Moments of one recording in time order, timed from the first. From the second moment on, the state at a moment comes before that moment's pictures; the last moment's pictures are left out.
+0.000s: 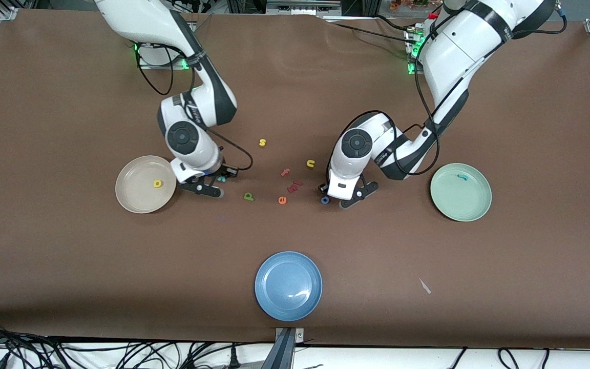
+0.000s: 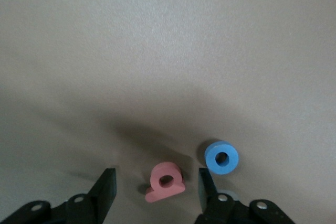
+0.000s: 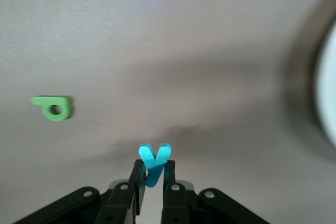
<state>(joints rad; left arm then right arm) -0.16 0.78 -0.51 -1.72 0.43 2.38 -1.43 0.64 0.47 -0.19 -1.93 0.18 2.27 0.54</state>
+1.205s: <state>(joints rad) -0.10 0.72 -0.51 -1.65 0.43 2.25 -1.42 0.64 0.39 -0.47 -2.11 0.18 2.34 -0.04</state>
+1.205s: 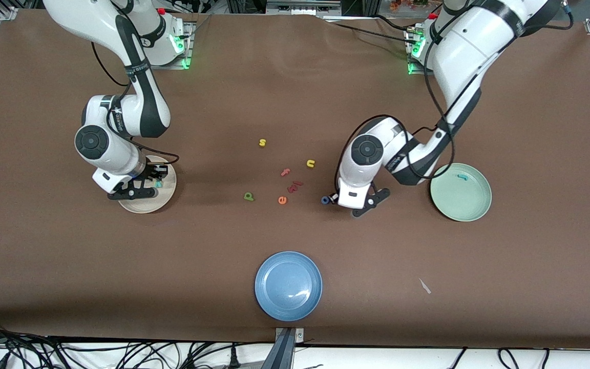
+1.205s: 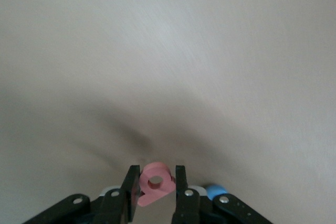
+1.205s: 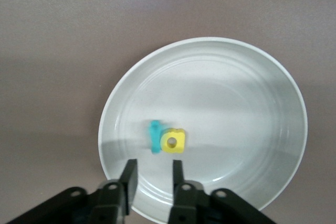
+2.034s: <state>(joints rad) 0.32 0.52 -0.54 -1.67 0.31 1.84 -0.79 0.66 0.41 -0.31 -1.93 0.18 2.25 0.12</state>
